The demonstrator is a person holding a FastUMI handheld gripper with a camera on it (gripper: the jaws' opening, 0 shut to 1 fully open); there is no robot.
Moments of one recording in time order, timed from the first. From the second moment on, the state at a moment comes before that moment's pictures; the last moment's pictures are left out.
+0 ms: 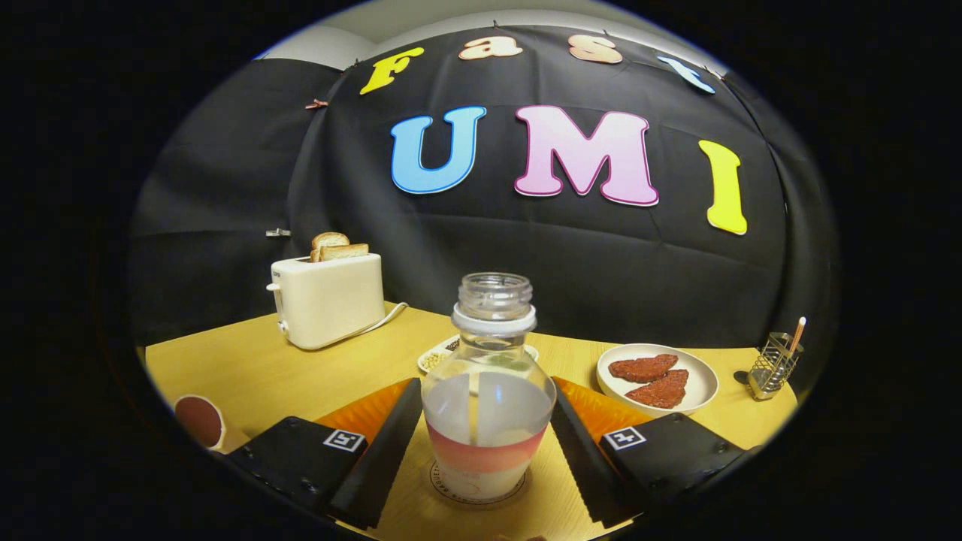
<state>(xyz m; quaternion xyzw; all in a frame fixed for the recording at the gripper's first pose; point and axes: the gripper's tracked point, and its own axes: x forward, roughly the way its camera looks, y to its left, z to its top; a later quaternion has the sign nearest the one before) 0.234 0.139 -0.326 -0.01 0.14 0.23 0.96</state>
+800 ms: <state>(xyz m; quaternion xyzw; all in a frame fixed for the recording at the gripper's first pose) 0.177 0.059 -0.188 -0.02 0.08 0.17 0.98</state>
